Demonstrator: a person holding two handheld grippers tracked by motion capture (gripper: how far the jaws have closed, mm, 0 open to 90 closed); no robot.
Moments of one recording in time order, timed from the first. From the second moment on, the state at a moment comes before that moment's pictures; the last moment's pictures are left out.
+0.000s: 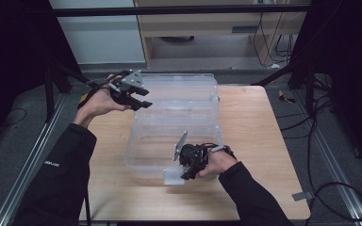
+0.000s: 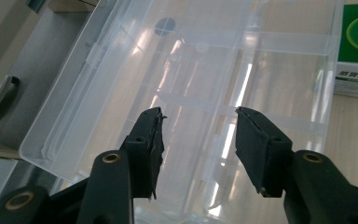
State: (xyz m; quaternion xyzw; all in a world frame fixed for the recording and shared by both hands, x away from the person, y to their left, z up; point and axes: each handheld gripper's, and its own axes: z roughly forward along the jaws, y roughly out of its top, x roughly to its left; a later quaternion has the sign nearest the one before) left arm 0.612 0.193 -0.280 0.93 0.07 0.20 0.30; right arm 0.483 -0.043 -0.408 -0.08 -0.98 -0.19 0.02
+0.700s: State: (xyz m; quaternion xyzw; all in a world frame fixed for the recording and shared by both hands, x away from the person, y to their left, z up) left arm 0.632 0.171 -0.299 0.95 0.02 0.17 0.24; right arm 0.483 -0.044 -0.408 -0.07 -0.98 -0.19 0.02
